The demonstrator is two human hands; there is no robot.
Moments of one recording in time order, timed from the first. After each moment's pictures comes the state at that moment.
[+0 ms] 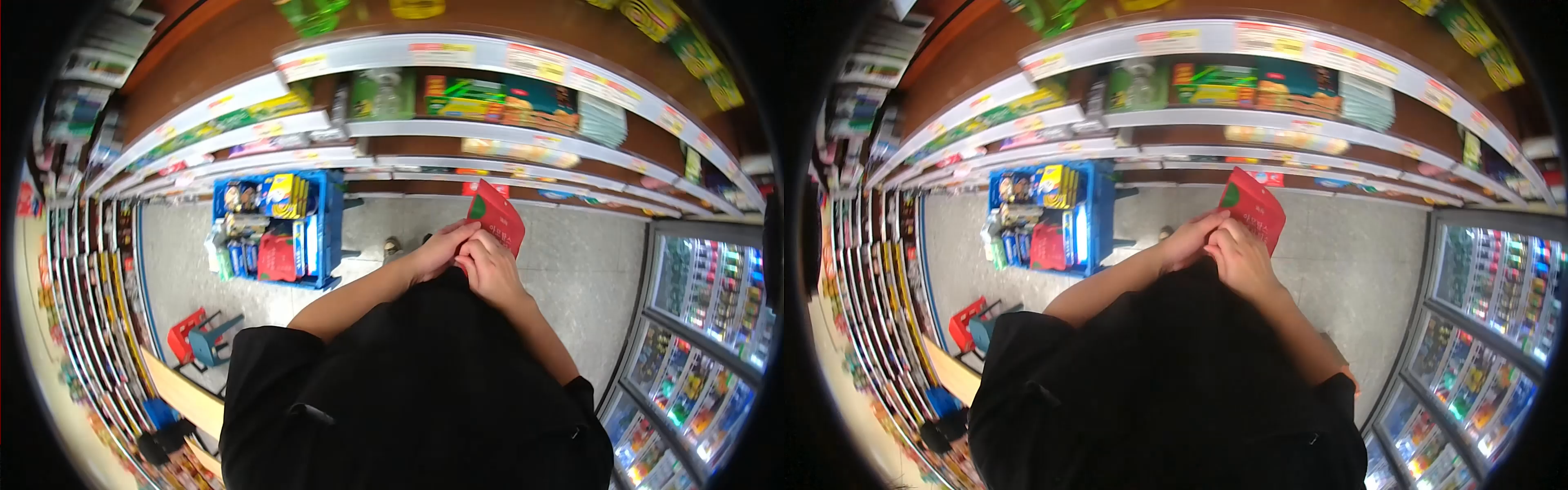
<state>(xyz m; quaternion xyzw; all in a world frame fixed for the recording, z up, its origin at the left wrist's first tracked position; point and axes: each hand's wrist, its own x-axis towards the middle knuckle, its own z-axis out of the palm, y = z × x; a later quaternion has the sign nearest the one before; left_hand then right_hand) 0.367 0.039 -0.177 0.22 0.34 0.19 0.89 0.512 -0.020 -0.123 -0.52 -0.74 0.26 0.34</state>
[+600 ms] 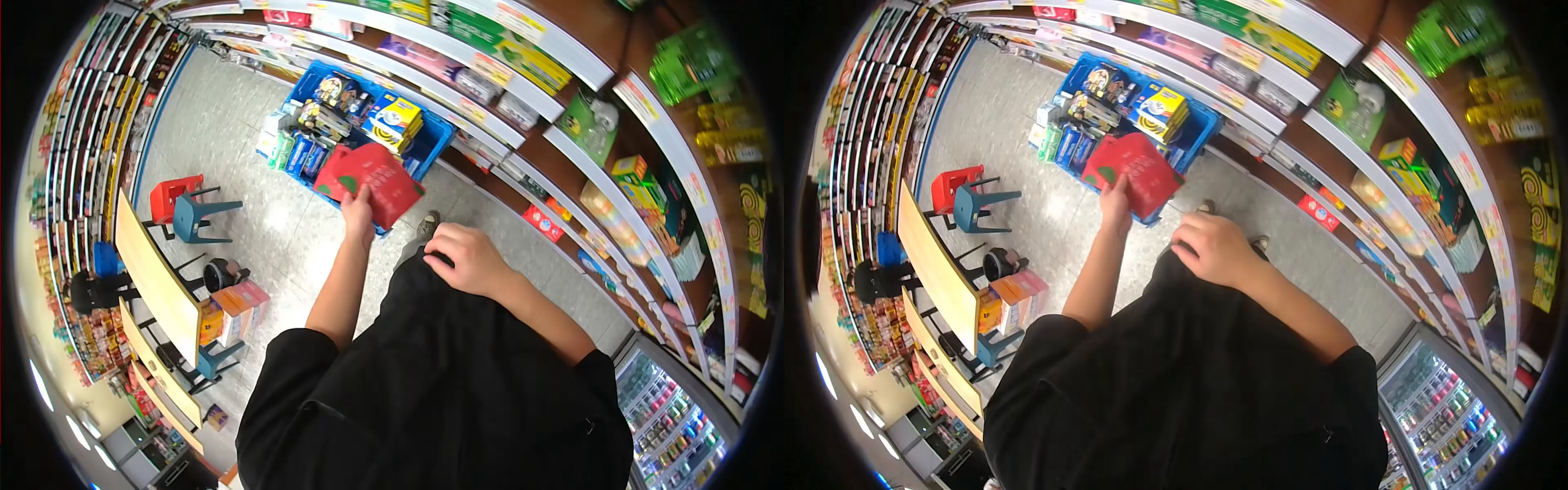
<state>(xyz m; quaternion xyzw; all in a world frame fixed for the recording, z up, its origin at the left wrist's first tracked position) -0.009 -0.024 -0.277 0.01 0.62 0.68 0.39 0.245 0.036 -0.106 -0.19 -0.85 0.43 0.22</state>
